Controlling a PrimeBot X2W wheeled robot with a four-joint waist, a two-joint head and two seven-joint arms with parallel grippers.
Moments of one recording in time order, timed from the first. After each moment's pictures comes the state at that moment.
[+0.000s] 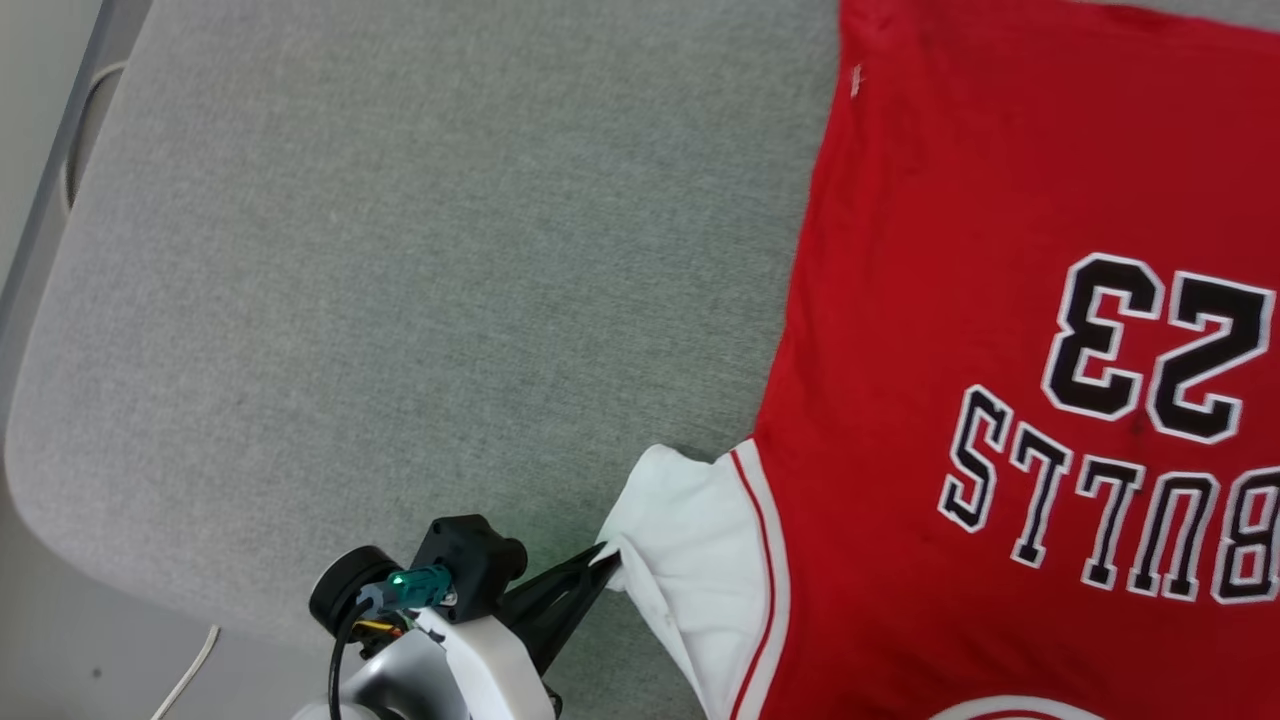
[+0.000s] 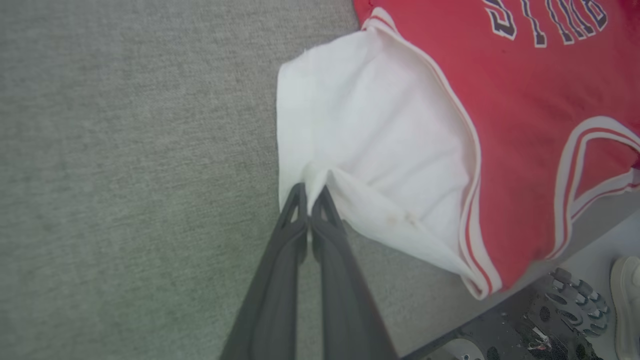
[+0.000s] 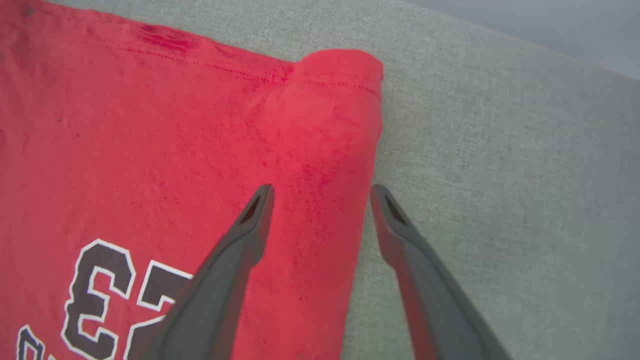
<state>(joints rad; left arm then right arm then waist) -0.17 0.54 -0.64 -0.24 -0.61 -0.03 0.25 -0.86 -0.58 -0.10 0.23 0.44 0.13 1.18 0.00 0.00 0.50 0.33</state>
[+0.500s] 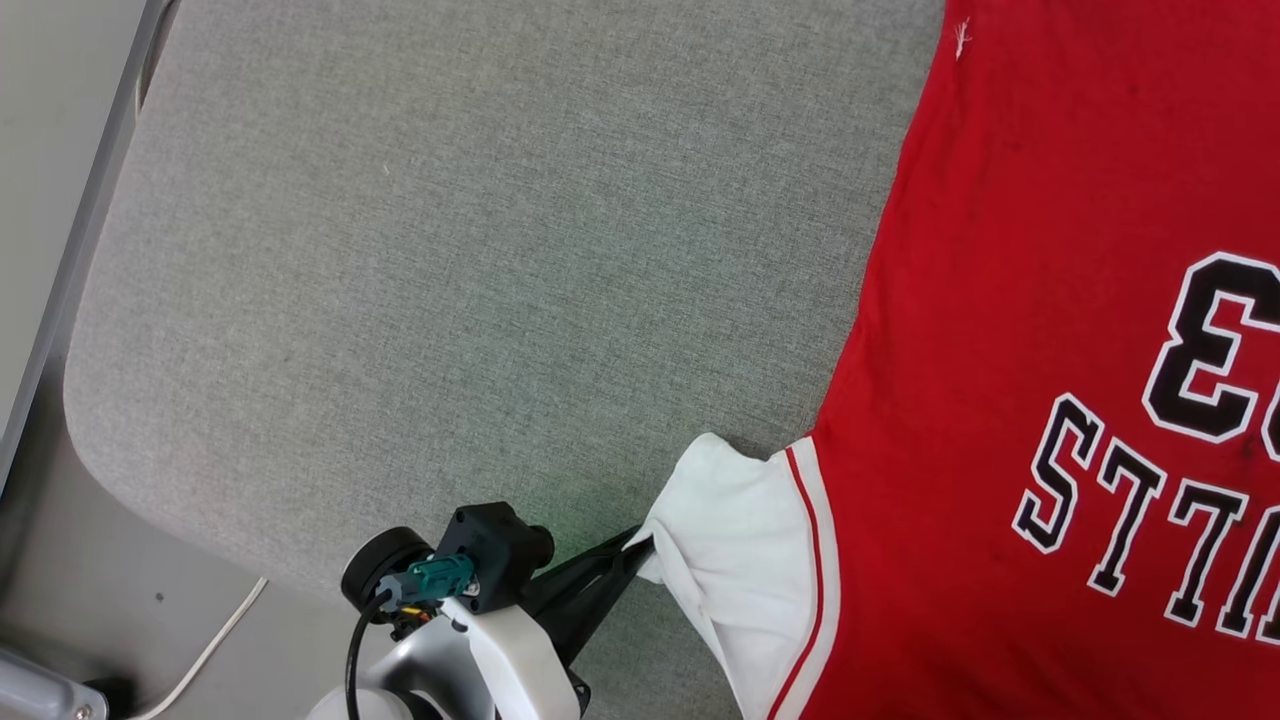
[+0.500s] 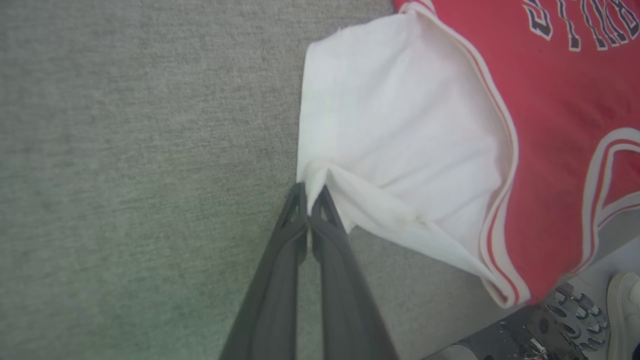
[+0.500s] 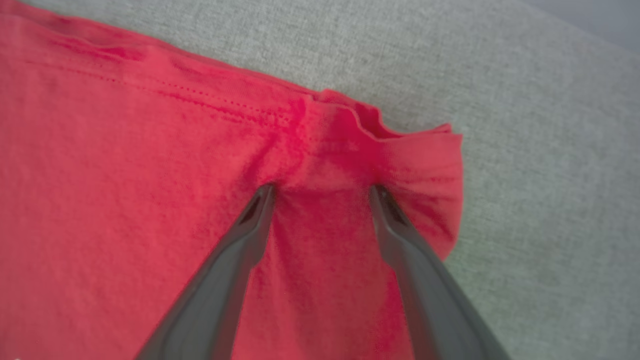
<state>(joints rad) -0.21 0.50 -0.66 -0.23 -0.61 -0.04 0.23 -0.97 -0.60 -0.04 0.41 0.32 0.13 1.17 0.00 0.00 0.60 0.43</state>
